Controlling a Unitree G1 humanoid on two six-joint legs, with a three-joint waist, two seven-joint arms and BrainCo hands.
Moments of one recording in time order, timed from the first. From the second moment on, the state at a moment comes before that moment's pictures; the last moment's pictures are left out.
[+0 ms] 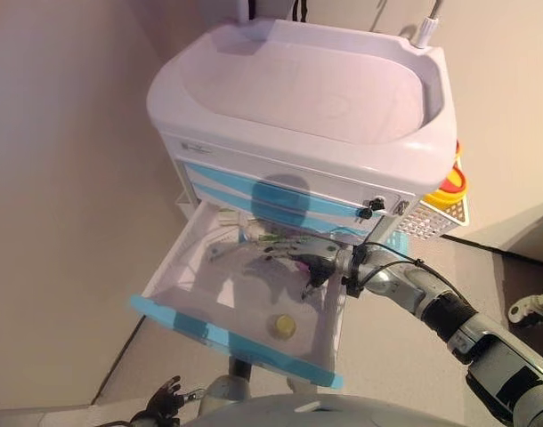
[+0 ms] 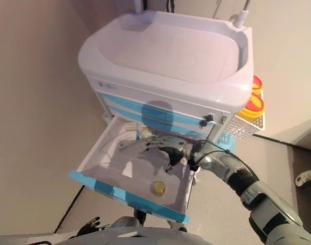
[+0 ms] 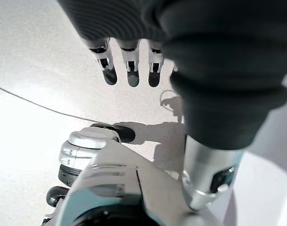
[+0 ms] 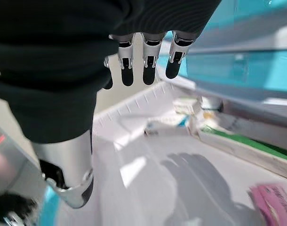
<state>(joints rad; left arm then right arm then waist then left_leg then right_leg) 0.11 0.25 -0.05 1.22 -0.19 -0.20 -0.10 -0.48 -0.56 0.72 0.48 -0.70 -0.59 0.11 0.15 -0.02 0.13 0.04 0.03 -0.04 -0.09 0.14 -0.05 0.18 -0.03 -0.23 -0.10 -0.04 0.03</state>
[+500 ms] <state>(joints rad) 0.10 0.28 -0.05 1.22 -0.12 -0.20 -0.10 -0.48 -0.51 0.80 0.71 -1.08 -0.62 -0.15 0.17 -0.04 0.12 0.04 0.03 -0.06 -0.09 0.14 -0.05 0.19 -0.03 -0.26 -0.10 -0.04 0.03</state>
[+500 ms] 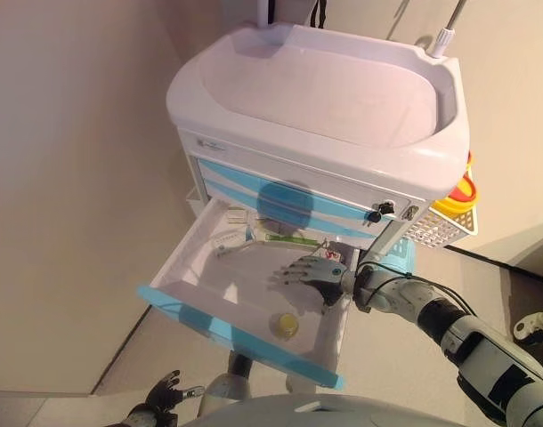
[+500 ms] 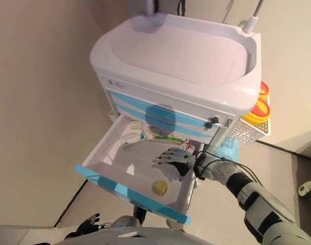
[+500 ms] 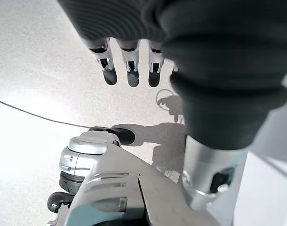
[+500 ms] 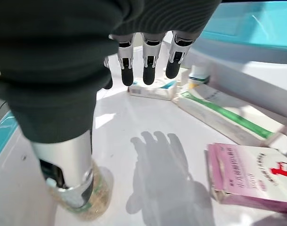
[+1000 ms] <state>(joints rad) 0.10 0.28 -0.06 1.22 -0.09 -0.20 -0.10 -0.42 -0.45 0.81 0.75 -1.16 -0.63 -0.26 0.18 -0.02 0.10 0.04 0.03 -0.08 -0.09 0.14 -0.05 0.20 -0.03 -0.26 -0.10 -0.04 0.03</state>
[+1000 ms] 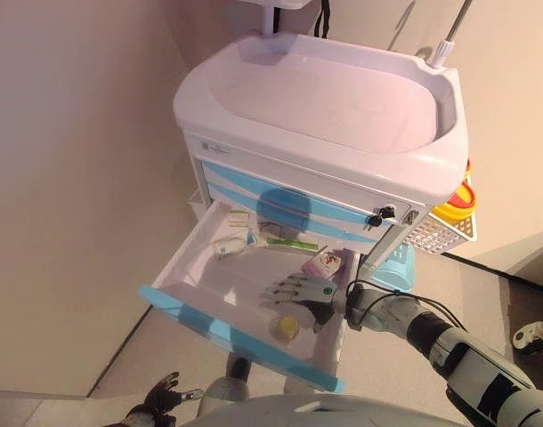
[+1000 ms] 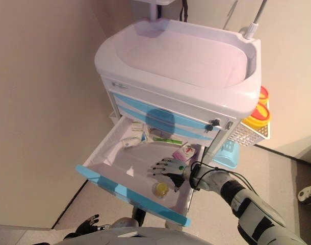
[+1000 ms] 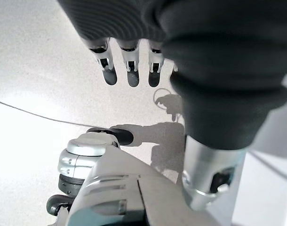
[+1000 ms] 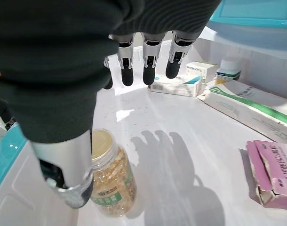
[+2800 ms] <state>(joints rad) 0.10 0.28 -0.08 1.22 -0.08 -0.20 -0.10 -0.31 -0.45 0.82 0.75 -1.17 -0.57 -0.33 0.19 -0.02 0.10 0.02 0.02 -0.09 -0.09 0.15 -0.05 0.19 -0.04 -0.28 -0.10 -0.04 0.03</state>
